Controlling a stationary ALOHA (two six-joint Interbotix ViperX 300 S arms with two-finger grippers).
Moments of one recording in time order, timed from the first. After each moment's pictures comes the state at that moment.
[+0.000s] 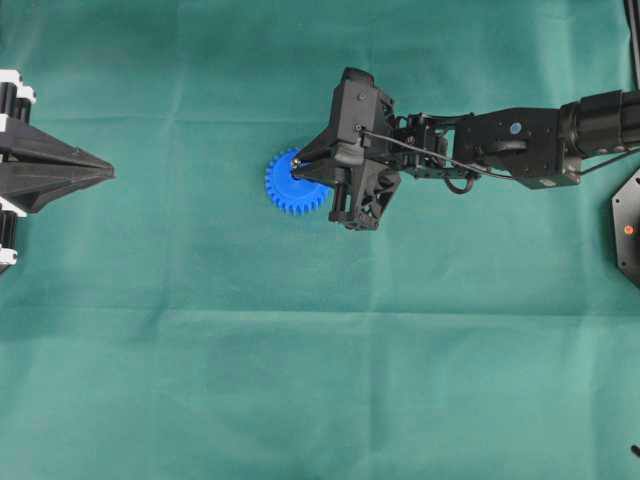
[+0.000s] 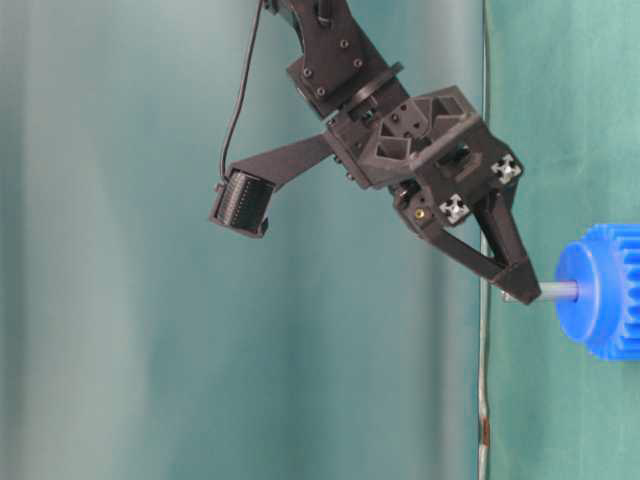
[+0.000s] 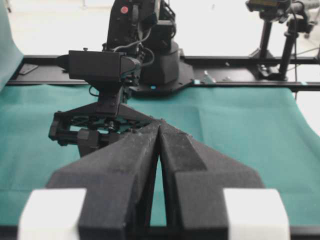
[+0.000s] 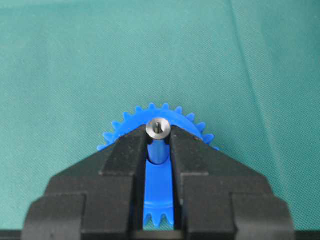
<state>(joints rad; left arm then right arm) -0.01 -0.97 1.18 0.01 -0.24 -0.01 -0.12 0.17 0.60 0.02 -0.18 -0.01</state>
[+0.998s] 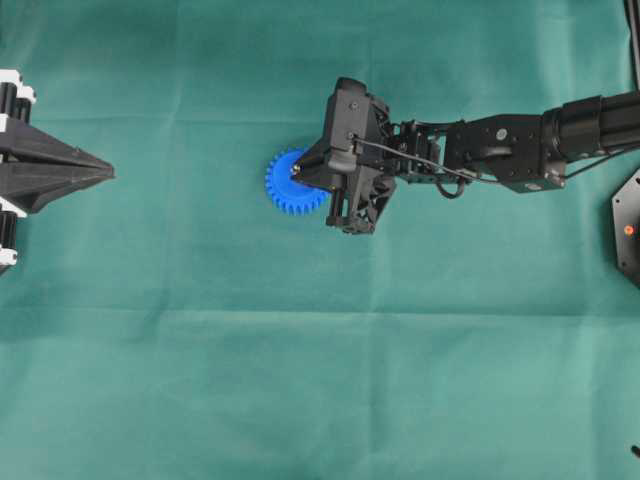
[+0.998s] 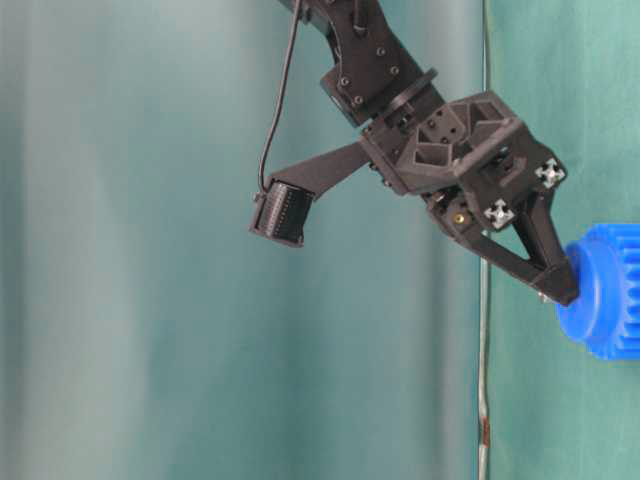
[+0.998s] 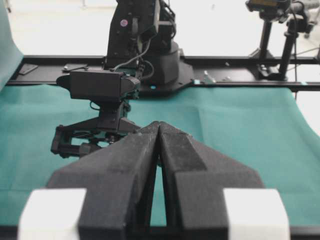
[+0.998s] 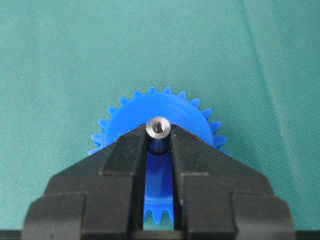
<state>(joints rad) -0.01 -0.97 1.17 0.01 -0.24 -0.01 -0.12 0.23 0.60 0.02 -0.20 -0.01</state>
